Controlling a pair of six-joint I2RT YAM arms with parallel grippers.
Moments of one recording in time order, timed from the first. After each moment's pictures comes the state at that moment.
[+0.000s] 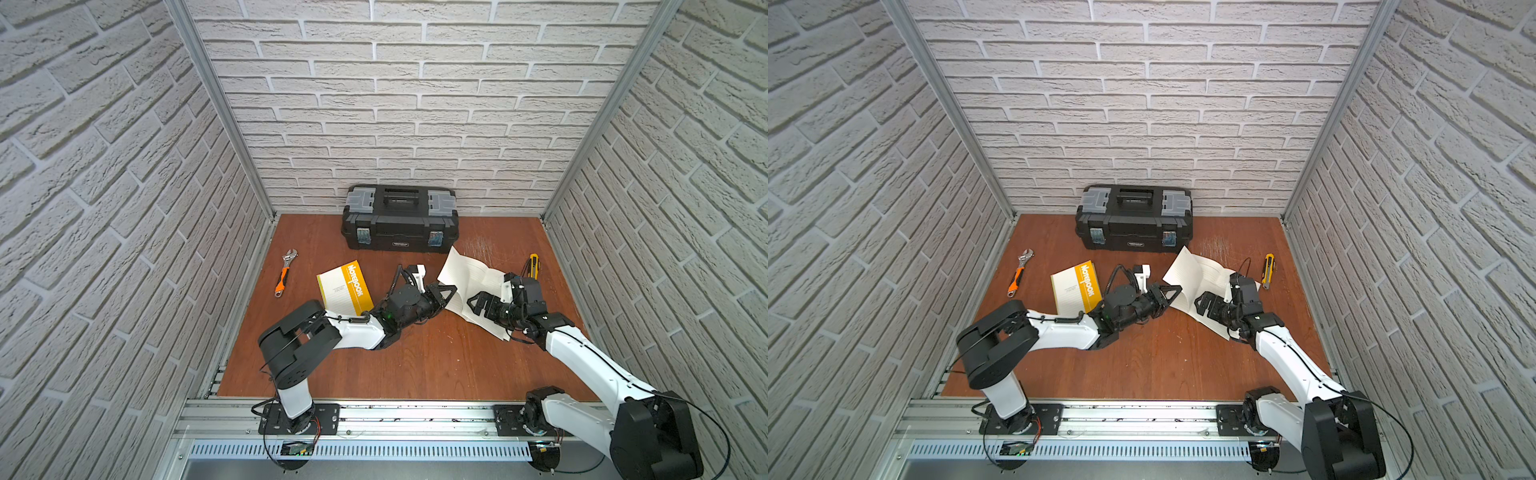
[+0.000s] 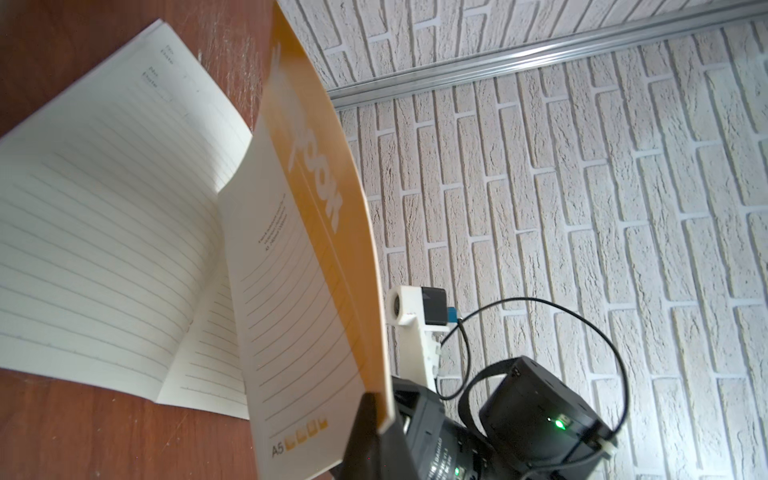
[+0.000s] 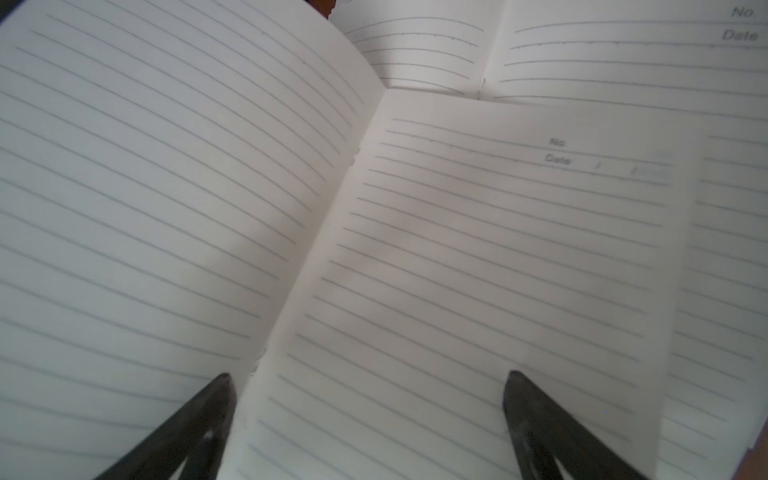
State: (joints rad) left arm -0.95 1.69 0.79 0.81 0.07 -1.35; right arm 0.13 1.08 0.56 -0.36 -0.24 0.58
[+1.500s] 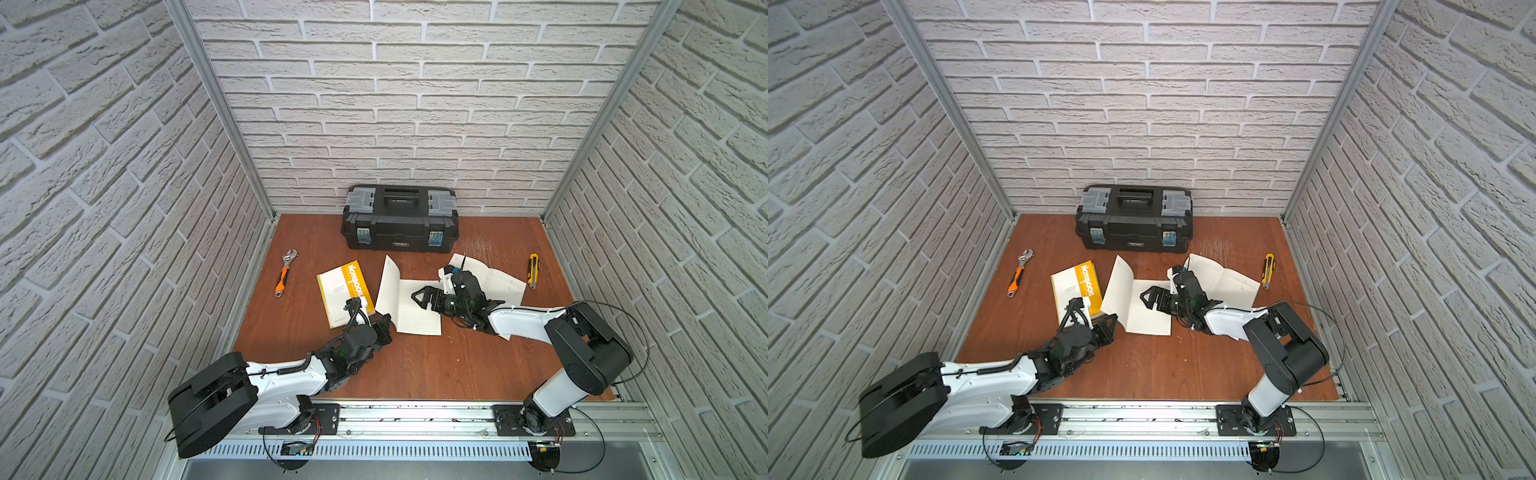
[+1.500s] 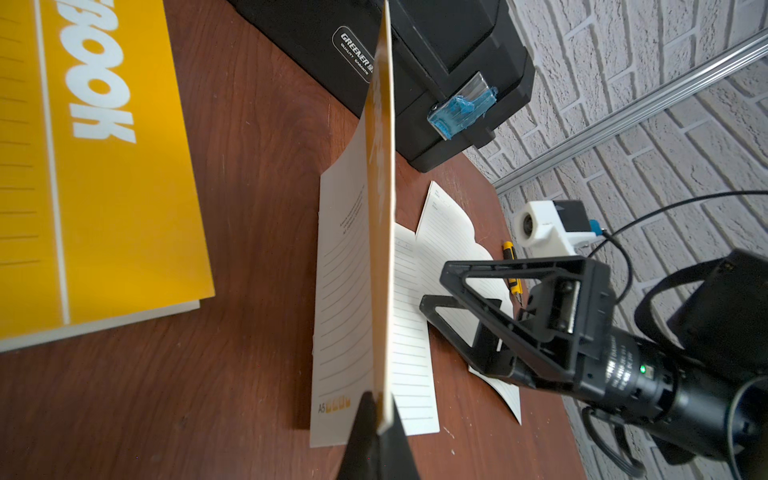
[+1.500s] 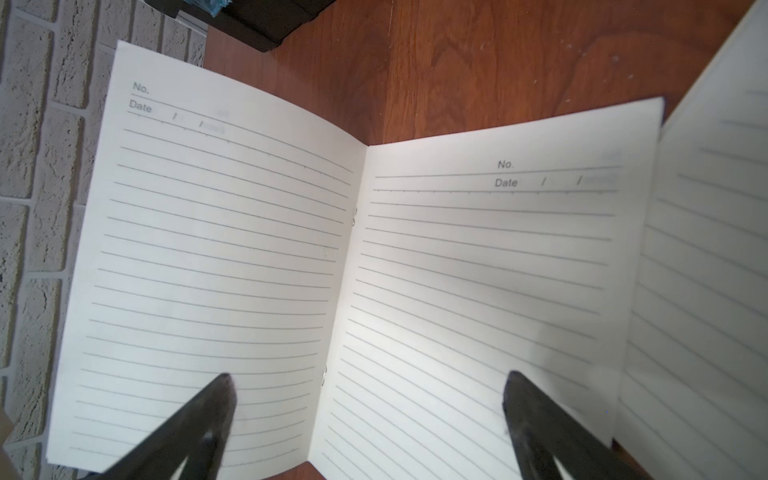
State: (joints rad) left arm -0.98 1.16 0.24 0.52 -0.40 -1.04; right arm 0.52 1.63 0.69 0.27 -0.28 0.80
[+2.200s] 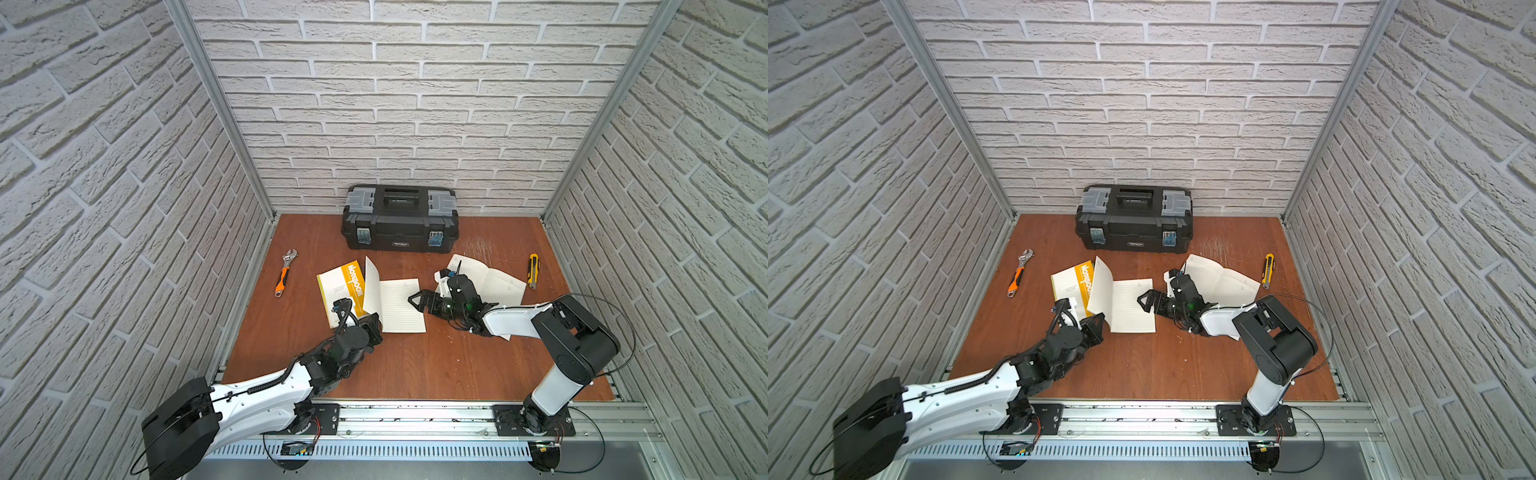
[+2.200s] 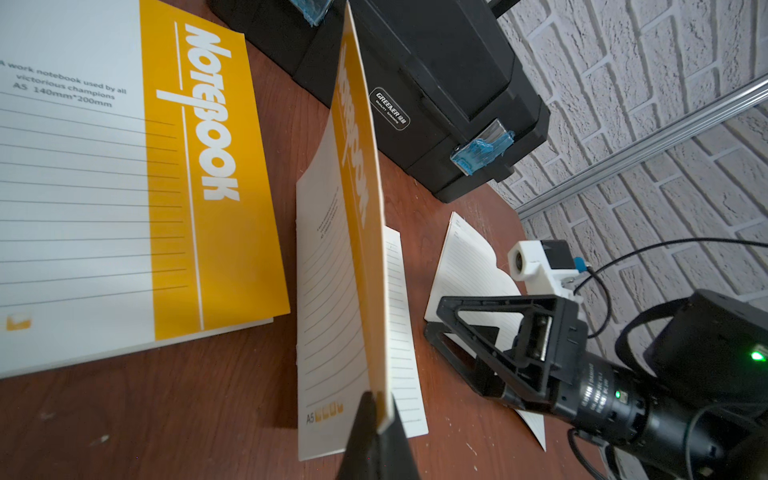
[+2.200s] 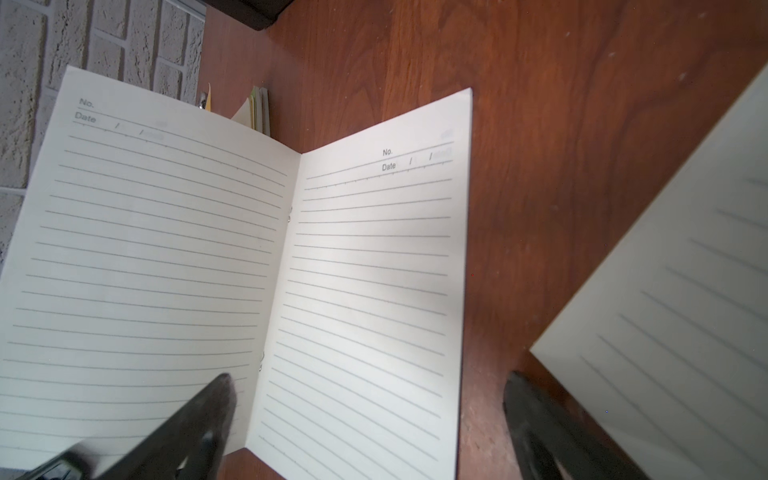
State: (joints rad) left arm -0.97 0.95 0.24 0.27 -0.49 -1.03; right arm 0.54 1.69 0.68 0.34 -0.30 0.81
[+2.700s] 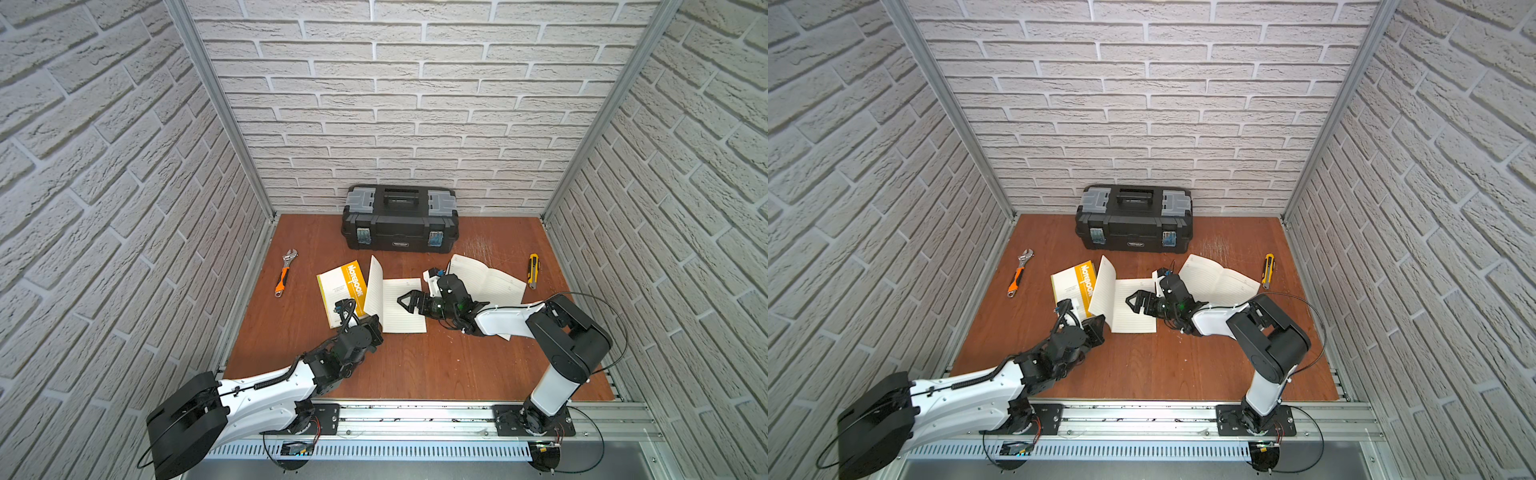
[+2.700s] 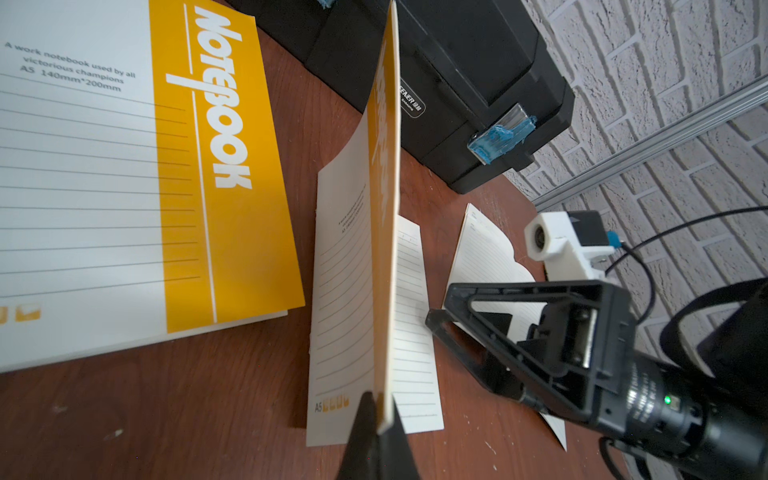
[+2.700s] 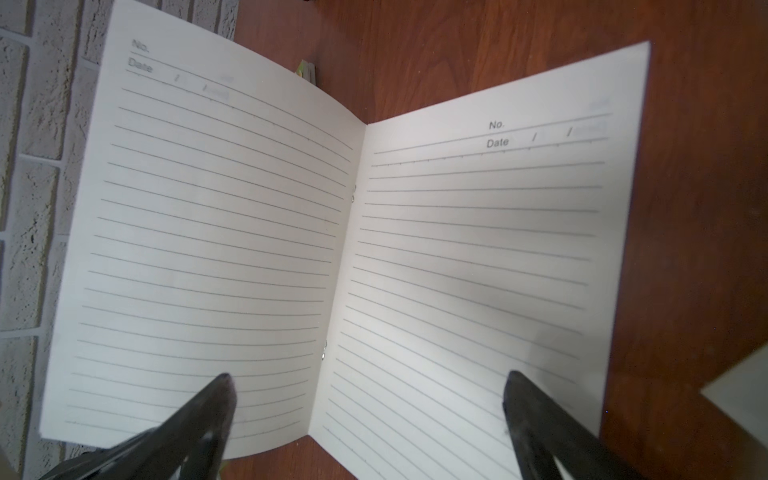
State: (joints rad) left arm -0.96 0.99 0.24 0.28 -0.49 -1.03; right arm 0.61 1.75 0.74 0.37 -0.30 0.84
